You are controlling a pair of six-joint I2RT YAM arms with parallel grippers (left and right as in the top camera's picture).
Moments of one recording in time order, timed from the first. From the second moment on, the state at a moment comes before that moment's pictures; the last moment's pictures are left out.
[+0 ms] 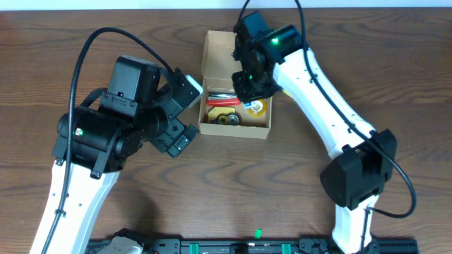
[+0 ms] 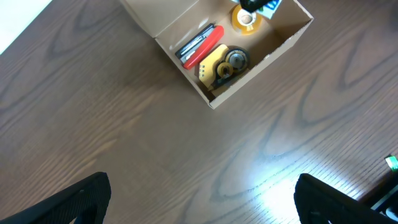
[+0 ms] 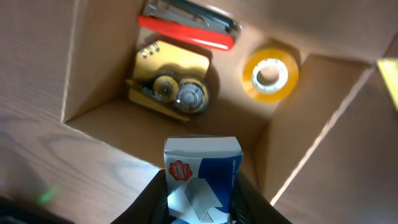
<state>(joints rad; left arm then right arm) -0.38 1.28 1.58 -1.32 0.10 0.42 0.53 2.05 2.01 -1.36 -0.12 0.29</state>
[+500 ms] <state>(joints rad) -0.38 1.28 1.58 -1.32 0.10 0.42 0.57 2.05 1.78 -1.31 0.02 0.46</state>
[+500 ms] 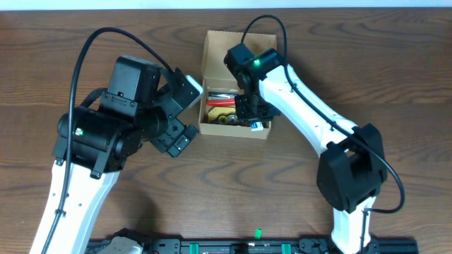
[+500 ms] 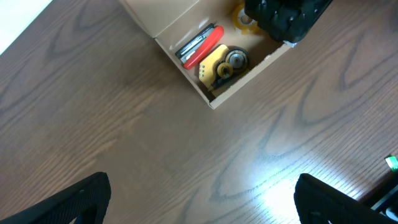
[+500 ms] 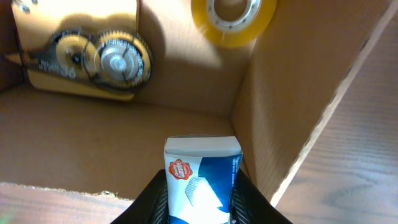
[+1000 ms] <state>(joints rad) -0.38 1.28 1.58 -1.32 0.10 0.42 0.56 2.05 1.76 -1.25 0.07 0.46</state>
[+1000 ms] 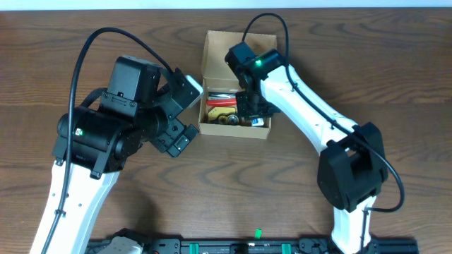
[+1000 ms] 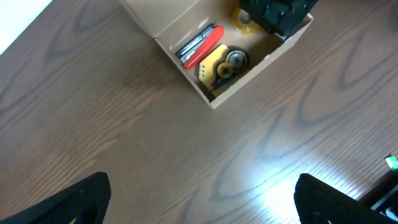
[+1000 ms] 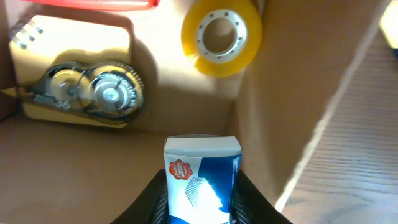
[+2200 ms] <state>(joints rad) -0.38 1.28 1.58 -1.32 0.10 0.42 0.55 2.05 1.71 -1.21 0.00 -0.67</state>
